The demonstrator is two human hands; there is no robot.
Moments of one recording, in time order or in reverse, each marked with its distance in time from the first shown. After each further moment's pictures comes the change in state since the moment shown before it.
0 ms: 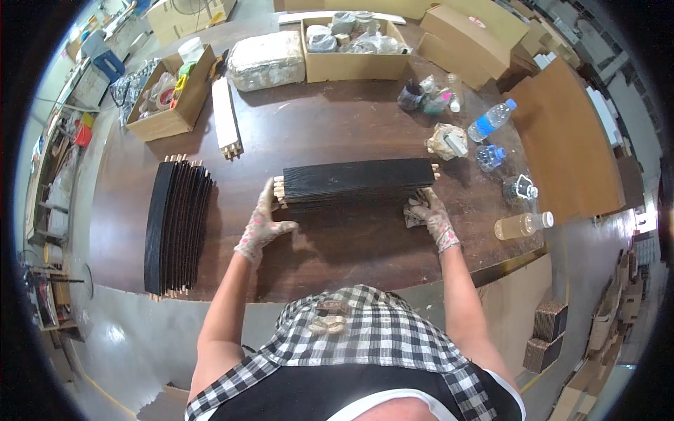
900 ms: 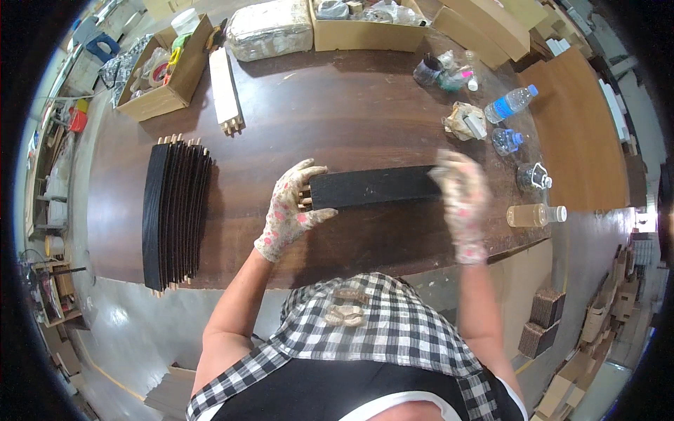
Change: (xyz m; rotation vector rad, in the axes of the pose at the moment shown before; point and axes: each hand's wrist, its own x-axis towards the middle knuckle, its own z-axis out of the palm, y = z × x) left_hand 0.004 0.092 0.029 0.113 -0.042 0.074; right_hand -0.043 -0.131 0.037 -0.259 0.368 -0.577
